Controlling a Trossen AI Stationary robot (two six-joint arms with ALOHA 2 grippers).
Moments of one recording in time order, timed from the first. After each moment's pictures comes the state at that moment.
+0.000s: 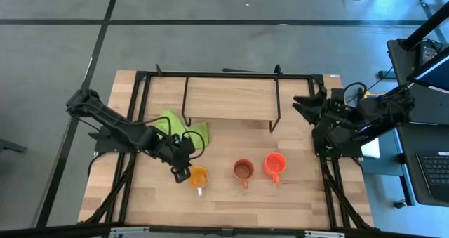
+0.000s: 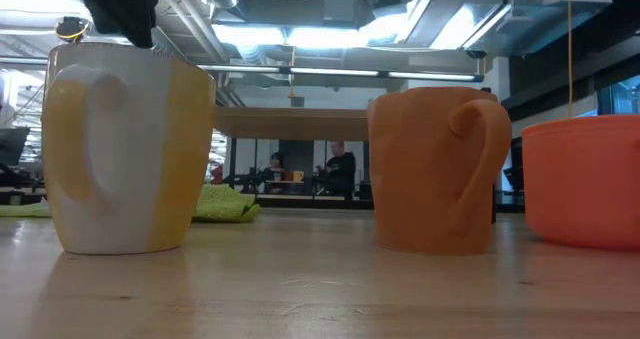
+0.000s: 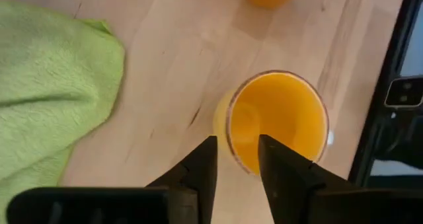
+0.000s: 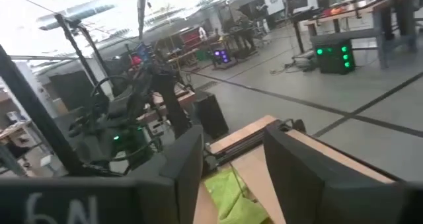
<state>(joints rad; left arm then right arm) -0.47 1.37 1.11 -0.82 -0.17 -0.91 0.47 0.66 0.89 -0.15 0.80 0.33</state>
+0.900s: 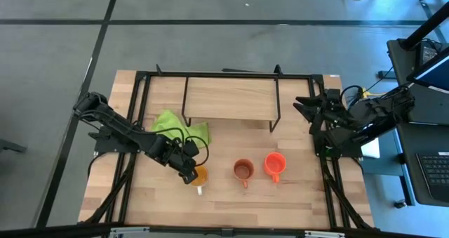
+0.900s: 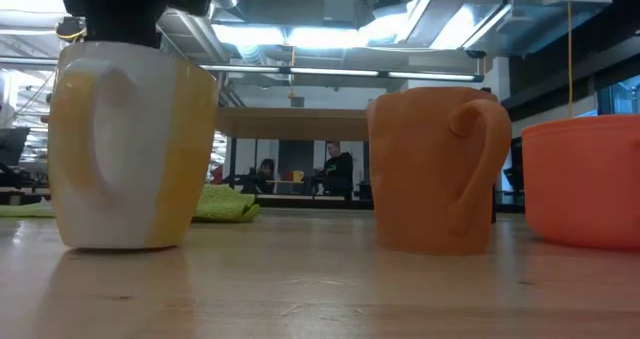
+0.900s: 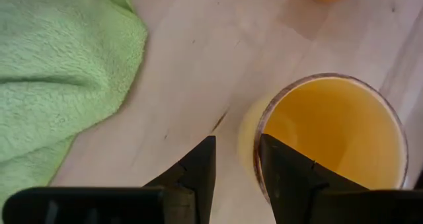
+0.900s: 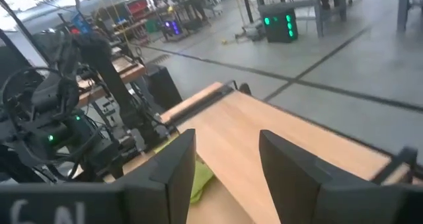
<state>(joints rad) -0.46 1.48 1.05 -0.76 -0.23 -1.01 0.47 0.62 0.89 -0.50 0.90 0.57</state>
